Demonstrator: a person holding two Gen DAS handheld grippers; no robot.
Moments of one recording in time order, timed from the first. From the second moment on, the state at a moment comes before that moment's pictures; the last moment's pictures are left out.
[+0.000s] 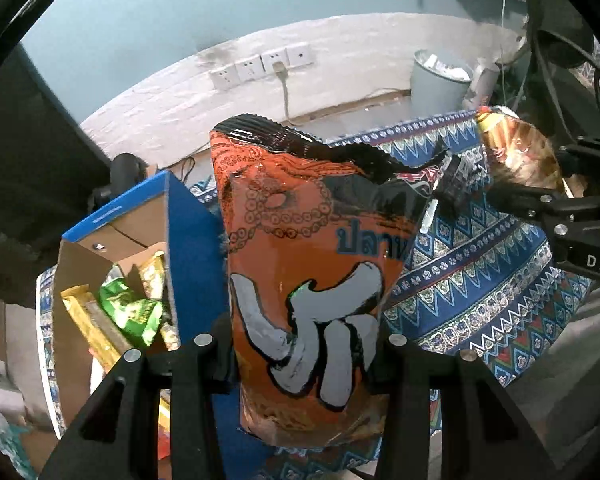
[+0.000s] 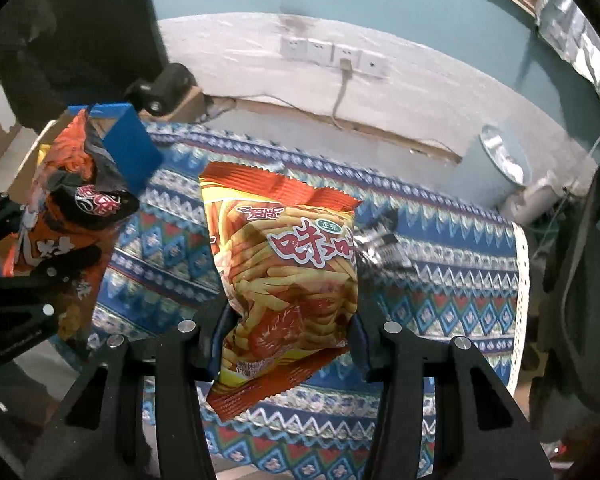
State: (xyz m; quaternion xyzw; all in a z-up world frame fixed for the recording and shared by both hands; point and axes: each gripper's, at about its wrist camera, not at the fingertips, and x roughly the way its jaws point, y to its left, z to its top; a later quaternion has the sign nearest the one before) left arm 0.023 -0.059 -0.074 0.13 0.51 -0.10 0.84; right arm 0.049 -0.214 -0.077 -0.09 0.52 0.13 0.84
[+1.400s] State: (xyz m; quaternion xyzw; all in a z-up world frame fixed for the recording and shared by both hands) left arm -0.001 0.136 -0.051 0.01 0.48 0.04 0.88; right arm 0.073 0.011 -0.063 -0.16 0.50 0.28 0.81
